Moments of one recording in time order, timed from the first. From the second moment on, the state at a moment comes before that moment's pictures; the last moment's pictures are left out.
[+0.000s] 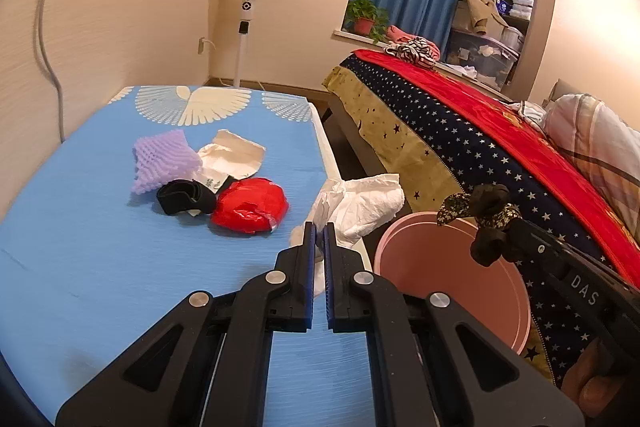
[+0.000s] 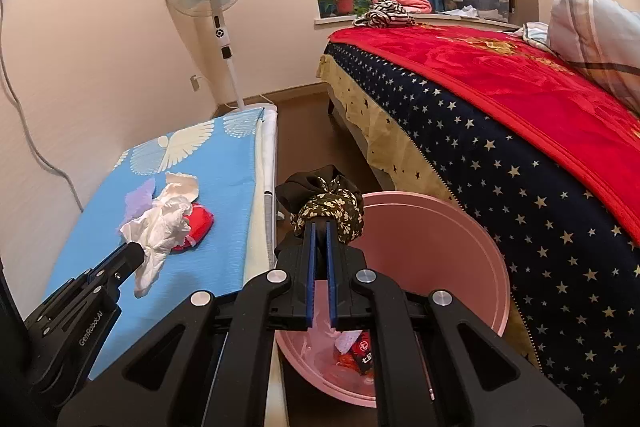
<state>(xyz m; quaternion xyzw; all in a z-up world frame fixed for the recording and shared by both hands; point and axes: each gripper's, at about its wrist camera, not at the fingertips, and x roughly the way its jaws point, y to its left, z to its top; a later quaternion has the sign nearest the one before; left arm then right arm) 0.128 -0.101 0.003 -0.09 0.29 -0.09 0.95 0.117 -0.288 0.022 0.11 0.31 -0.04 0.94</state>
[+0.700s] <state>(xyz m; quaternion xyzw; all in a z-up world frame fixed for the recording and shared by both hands) 0.141 -0.153 -0.001 -0.08 0.29 -0.15 0.94 0.116 -0.334 -0.001 0.13 0.33 -0.11 0.93</state>
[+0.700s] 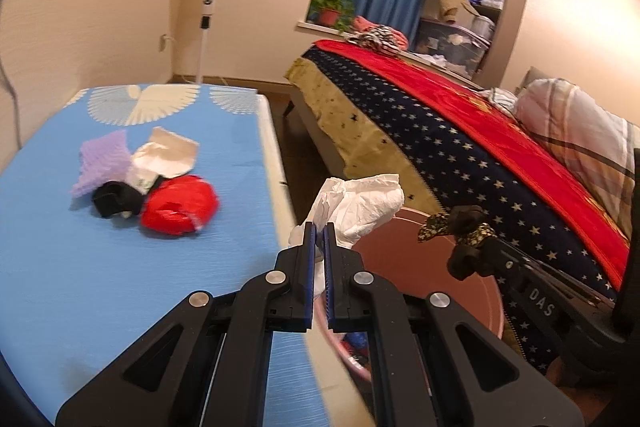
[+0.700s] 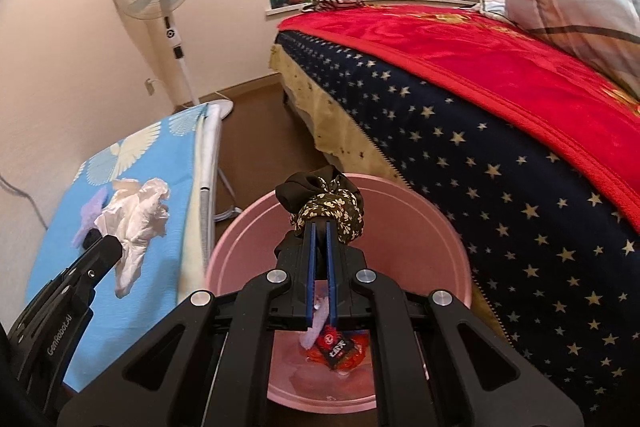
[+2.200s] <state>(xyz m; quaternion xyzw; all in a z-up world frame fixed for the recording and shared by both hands) 0.156 0.005 -0.018 -0.13 0.29 0.00 0.95 0.193 -0.202 -0.021 0.17 0.34 0.06 0.92</state>
